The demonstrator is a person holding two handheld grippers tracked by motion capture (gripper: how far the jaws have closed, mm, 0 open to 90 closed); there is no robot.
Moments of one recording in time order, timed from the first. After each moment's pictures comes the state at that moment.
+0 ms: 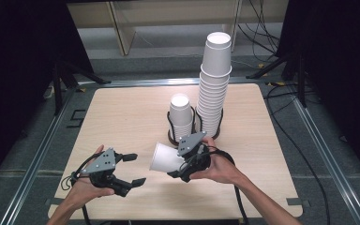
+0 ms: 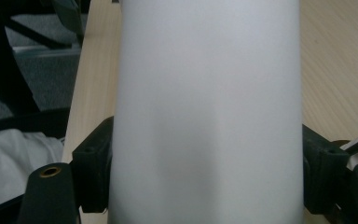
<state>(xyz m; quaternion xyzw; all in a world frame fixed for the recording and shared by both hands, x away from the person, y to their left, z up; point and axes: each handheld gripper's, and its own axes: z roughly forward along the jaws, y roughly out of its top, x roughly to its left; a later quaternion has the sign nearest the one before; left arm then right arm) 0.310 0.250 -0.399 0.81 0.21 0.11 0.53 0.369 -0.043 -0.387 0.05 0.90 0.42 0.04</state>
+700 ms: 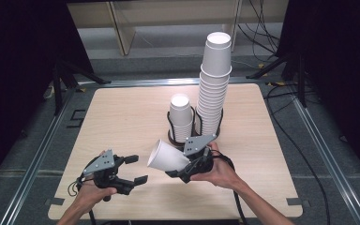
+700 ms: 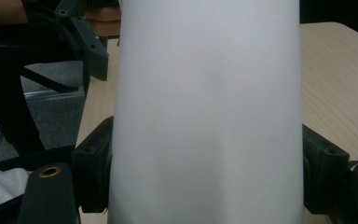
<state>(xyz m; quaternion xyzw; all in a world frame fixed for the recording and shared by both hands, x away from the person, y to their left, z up) 0.314 0.253 -0.426 0.76 0.26 0.08 0.59 0.367 -0.051 -0.402 0.08 0.86 0.50 0.03</state>
